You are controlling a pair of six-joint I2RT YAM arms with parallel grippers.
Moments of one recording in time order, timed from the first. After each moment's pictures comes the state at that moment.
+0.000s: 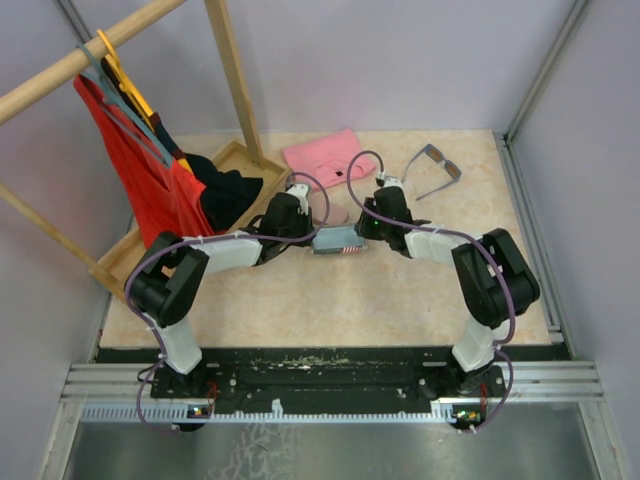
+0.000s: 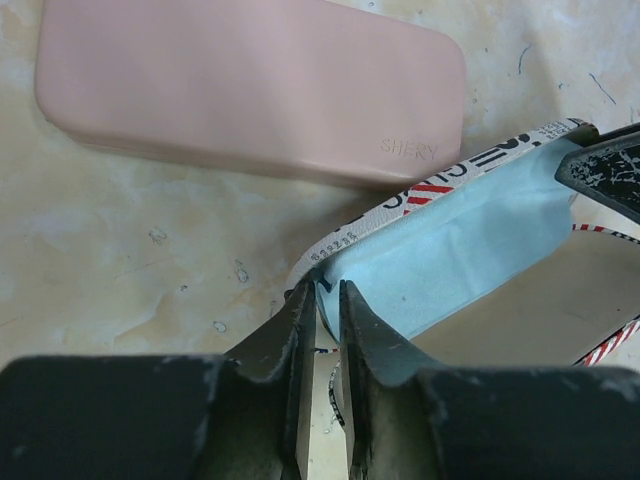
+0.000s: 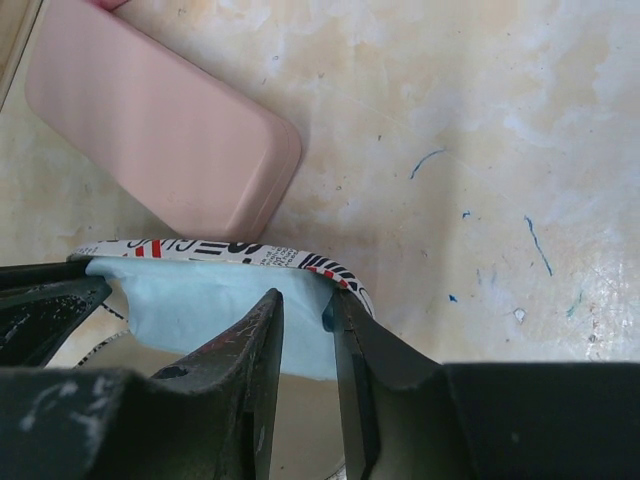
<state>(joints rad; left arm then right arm) -0.61 1.80 0.97 0.23 -0.05 -0.32 0.45 1.72 0.92 0.13 0.01 0.53</state>
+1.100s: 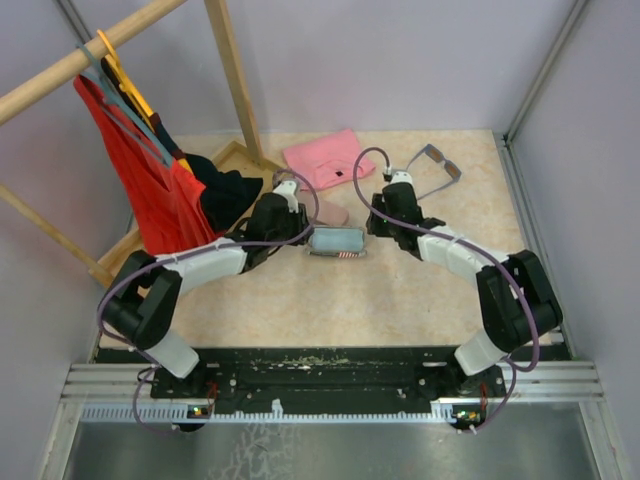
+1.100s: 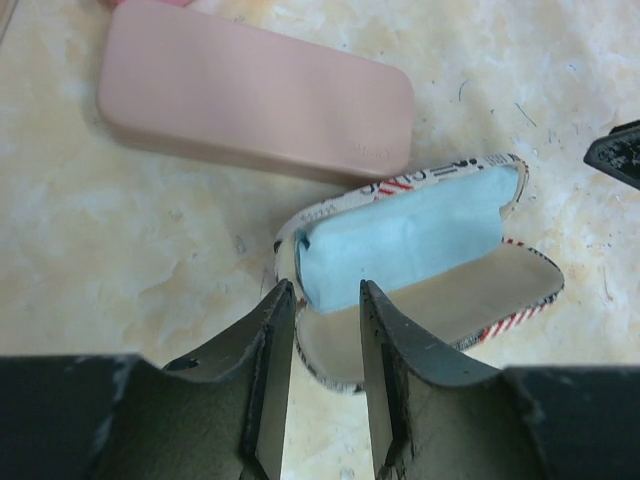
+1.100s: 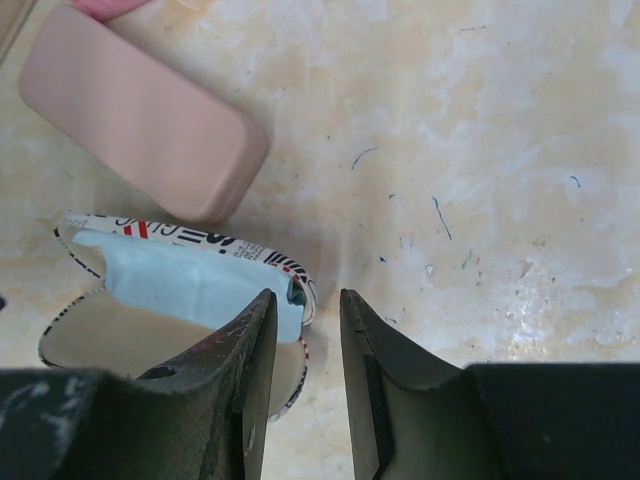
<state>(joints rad) -0.61 1.64 0.90 0.22 -0.05 -0.36 0.45 1.54 0.91 -0.01 0.10 0.42</state>
